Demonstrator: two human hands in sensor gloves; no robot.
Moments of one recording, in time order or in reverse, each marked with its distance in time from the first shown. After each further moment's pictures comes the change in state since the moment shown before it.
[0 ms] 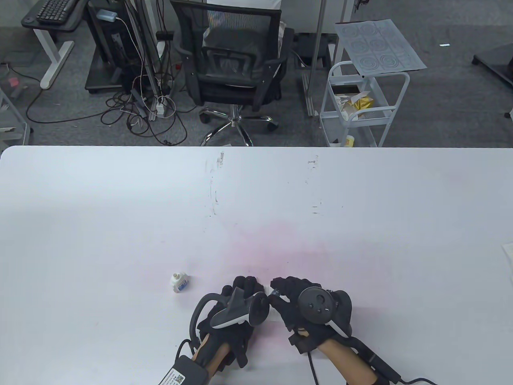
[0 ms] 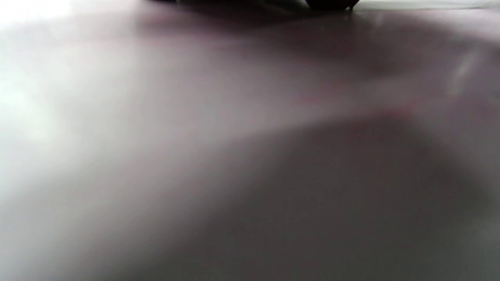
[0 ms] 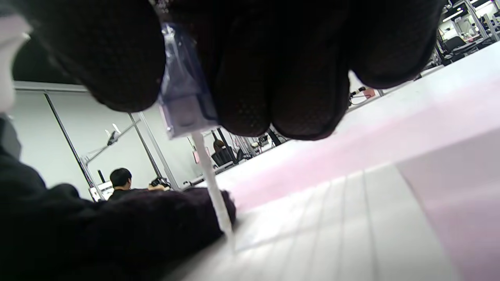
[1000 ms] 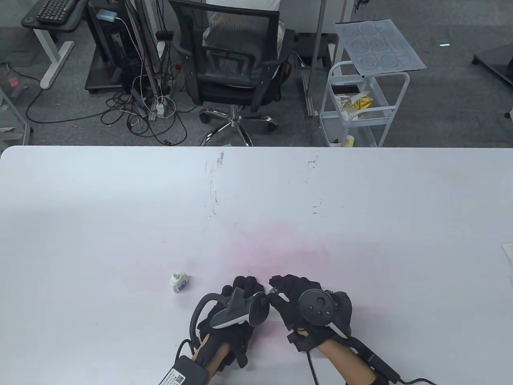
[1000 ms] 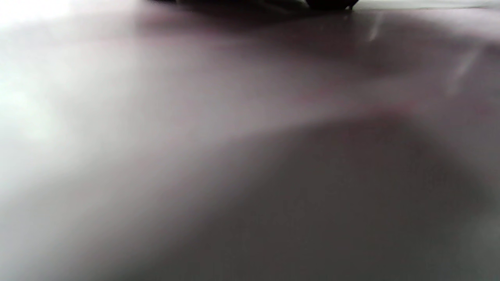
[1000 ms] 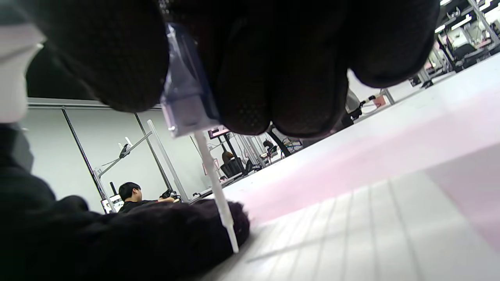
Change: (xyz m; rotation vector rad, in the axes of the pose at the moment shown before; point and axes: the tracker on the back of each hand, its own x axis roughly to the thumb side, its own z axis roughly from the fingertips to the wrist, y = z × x) left_hand 0.000 0.000 0.000 -0.002 0.000 0.000; right_hand 0.002 0.003 -0.001 -0.040 -0.039 -0.047
